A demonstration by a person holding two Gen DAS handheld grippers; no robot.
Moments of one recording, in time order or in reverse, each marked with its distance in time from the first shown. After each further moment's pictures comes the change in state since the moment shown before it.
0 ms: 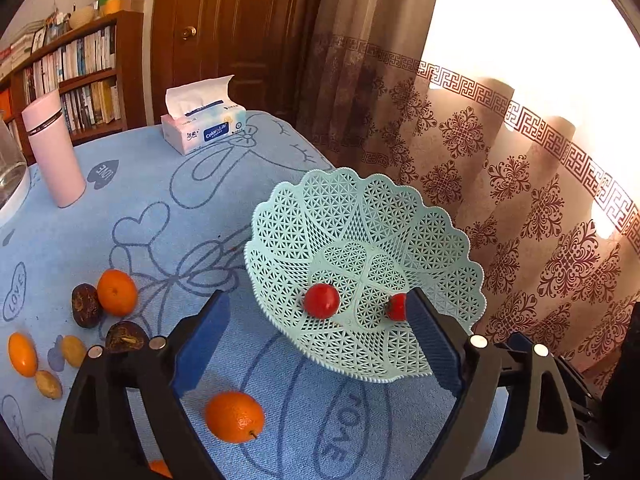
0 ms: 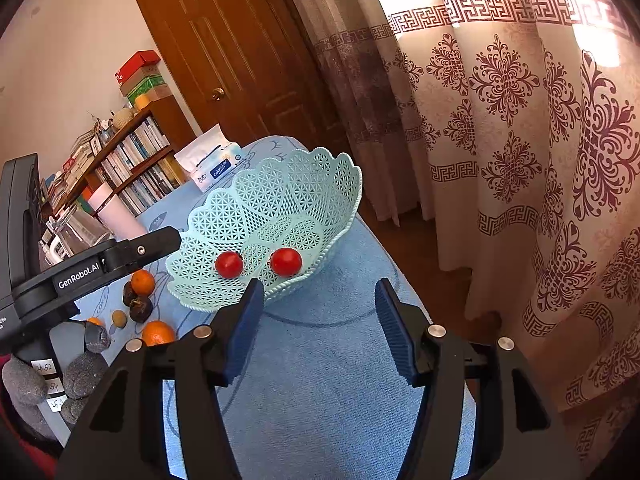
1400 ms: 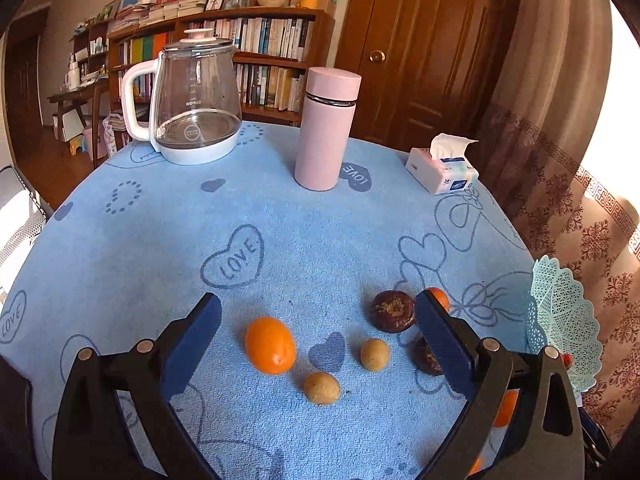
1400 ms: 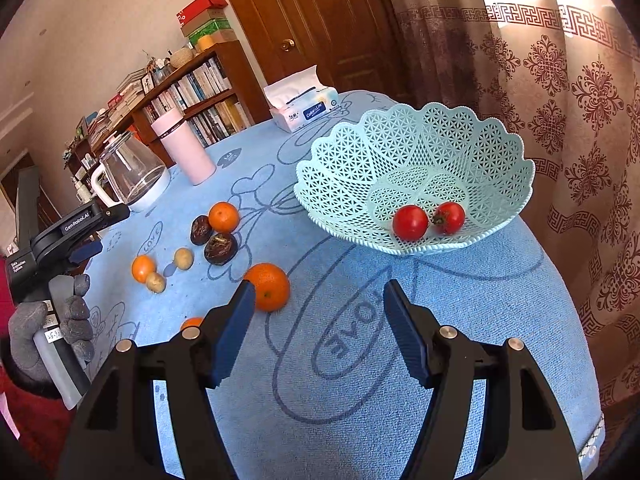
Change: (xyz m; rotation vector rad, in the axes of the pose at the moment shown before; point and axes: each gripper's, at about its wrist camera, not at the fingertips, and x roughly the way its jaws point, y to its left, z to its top) left arm -0.097 0.207 -0.037 -0.350 -0.102 0.380; right arm 0.022 0.111 -0.035 -0.167 0.141 0.134
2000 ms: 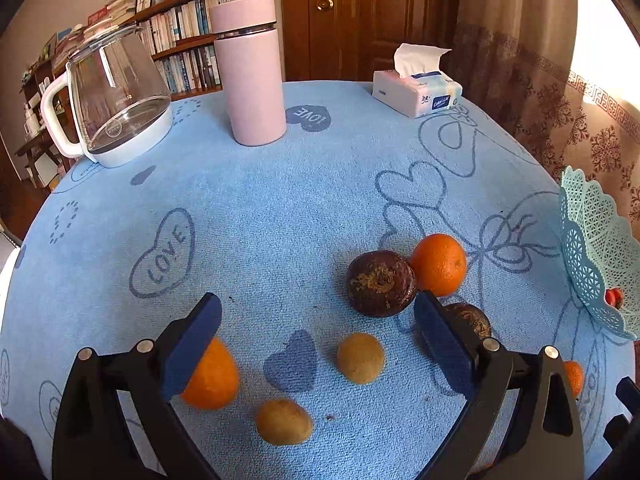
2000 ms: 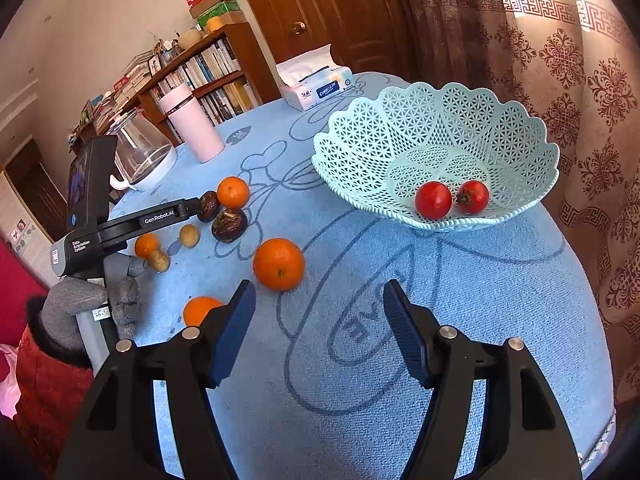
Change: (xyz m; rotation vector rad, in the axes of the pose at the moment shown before) left arm 0.076 -0.046 -0.015 0.249 0.134 0.010; right arm 0.012 0.009 -0.010 -0.026 0.055 0.018
